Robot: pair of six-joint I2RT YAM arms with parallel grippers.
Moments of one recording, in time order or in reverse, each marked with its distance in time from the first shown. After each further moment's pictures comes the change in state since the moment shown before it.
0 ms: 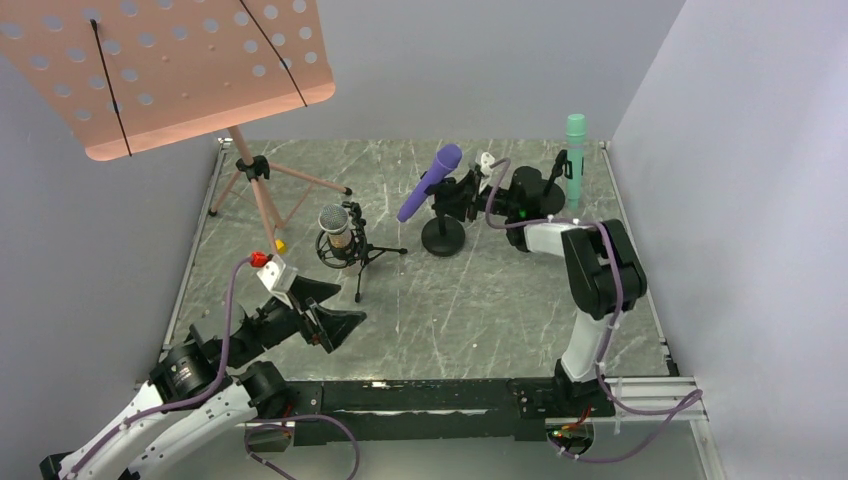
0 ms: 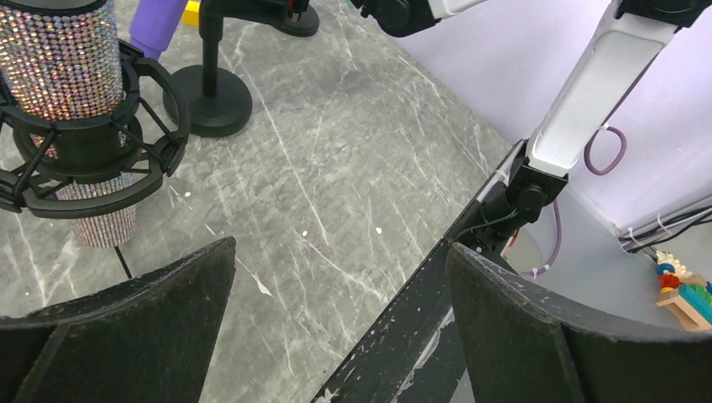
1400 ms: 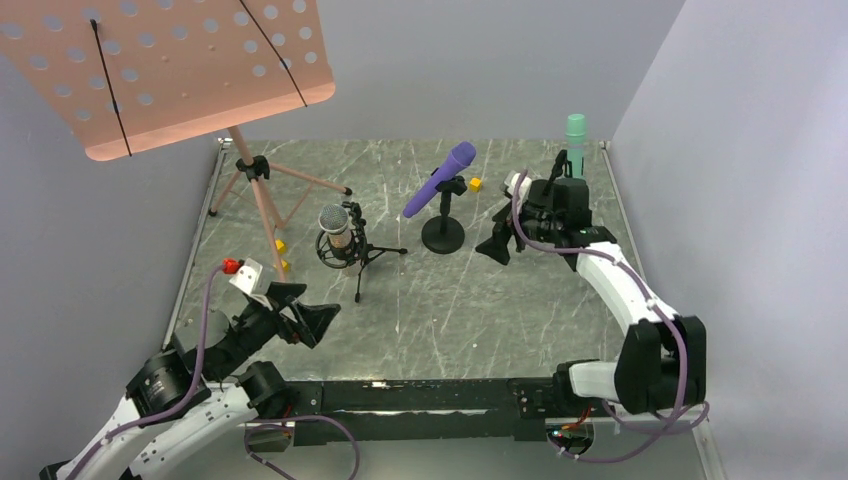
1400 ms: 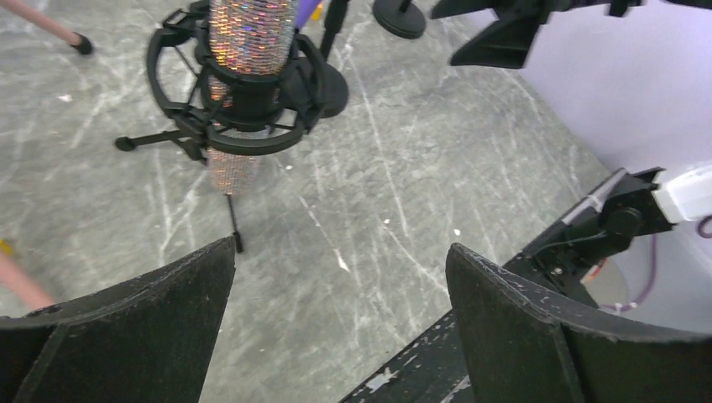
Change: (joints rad) left arm 0.000 -0.068 0.067 -0.218 -0.223 0.013; right arm -0.148 -0.500 -0.080 -1.058 0.189 -0.469
